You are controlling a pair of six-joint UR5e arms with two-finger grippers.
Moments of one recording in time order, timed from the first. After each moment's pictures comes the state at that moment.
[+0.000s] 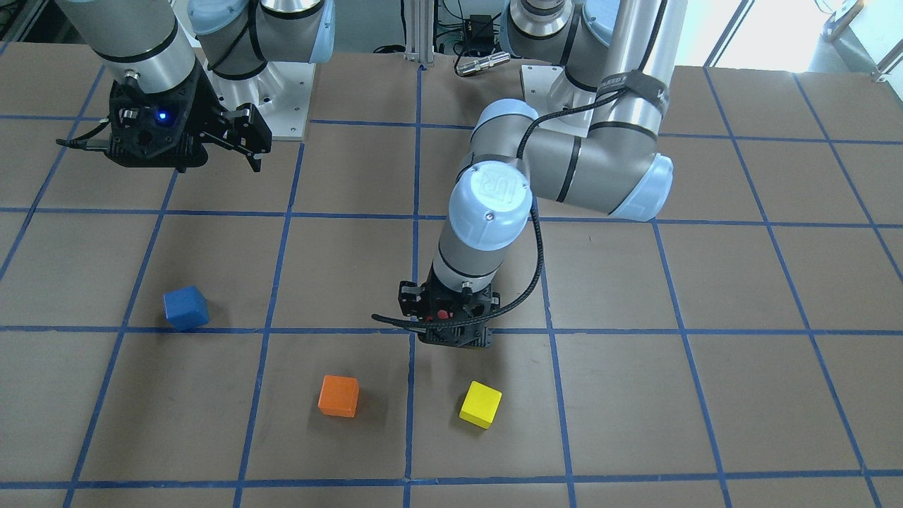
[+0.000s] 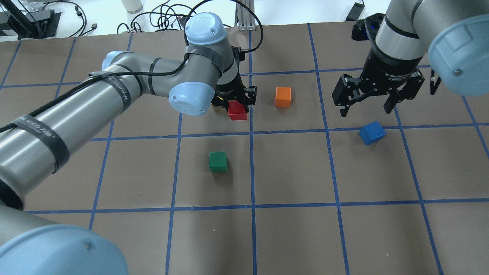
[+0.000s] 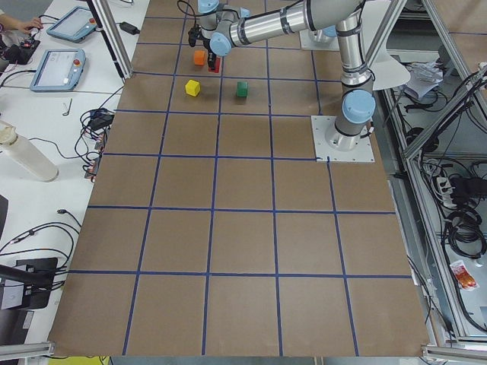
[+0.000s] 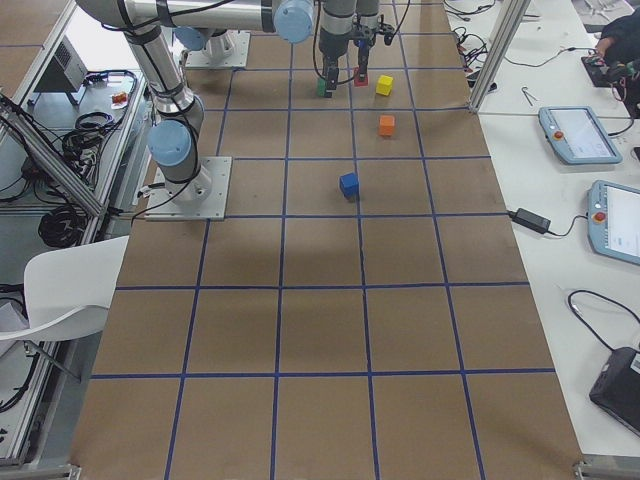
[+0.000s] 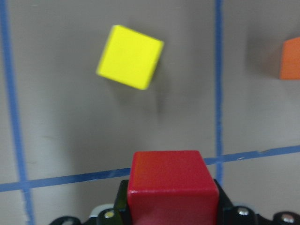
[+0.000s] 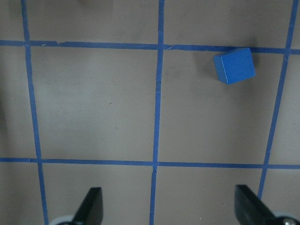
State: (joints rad) left arm -1.87 -2.07 -1.57 -1.03 1.45 -0.23; right arm 1.56 -1.61 1.66 -1.51 -1.58 -0.05
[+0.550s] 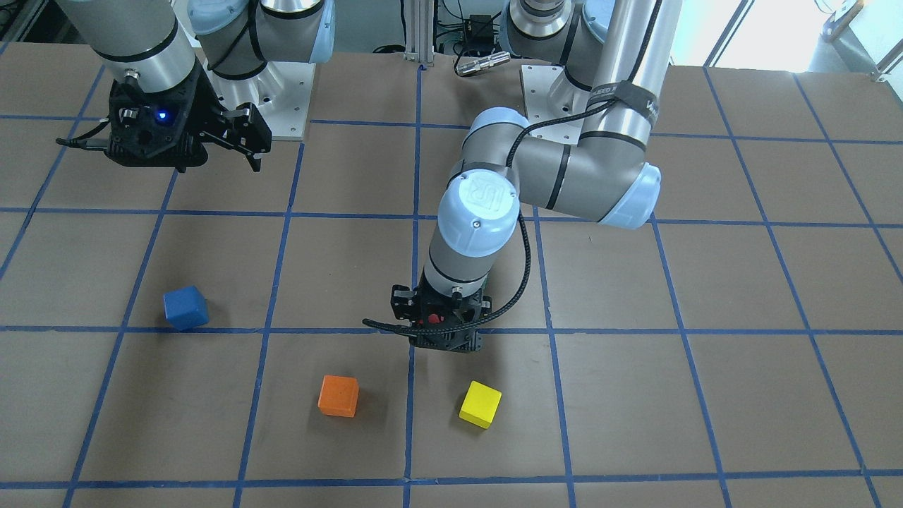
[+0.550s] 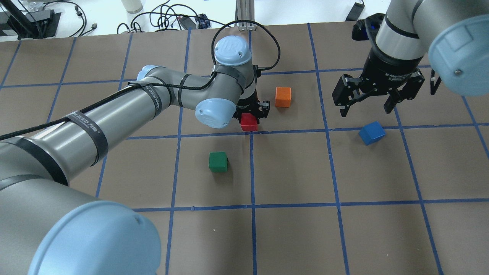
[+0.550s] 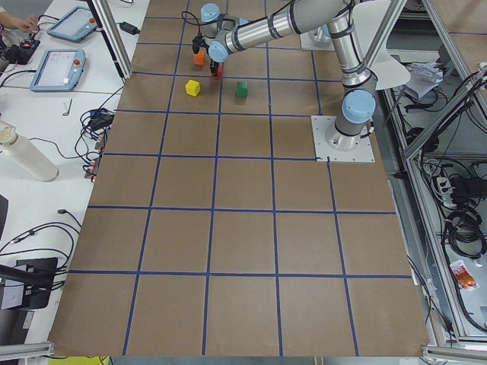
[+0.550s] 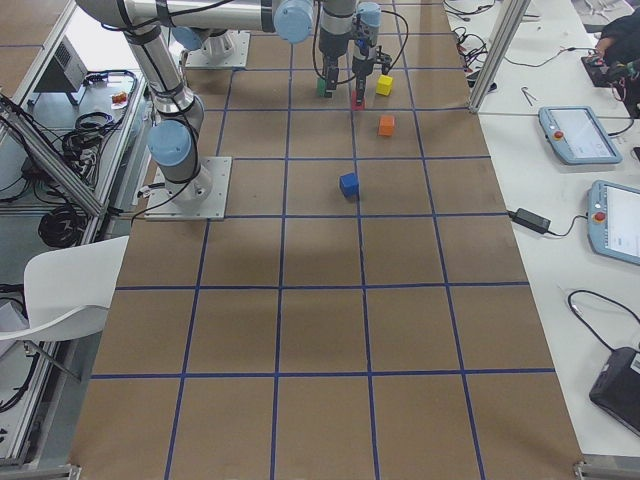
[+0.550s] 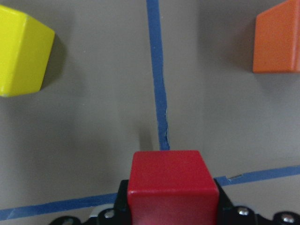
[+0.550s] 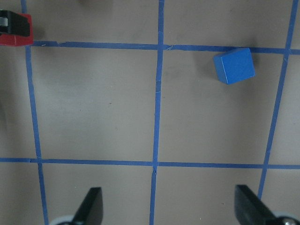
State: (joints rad) left arm -1.92 -2.16 -1.56 -0.97 1.50 -0.25; right arm 1.56 -1.61 1.66 -1.51 -1.58 -0.05
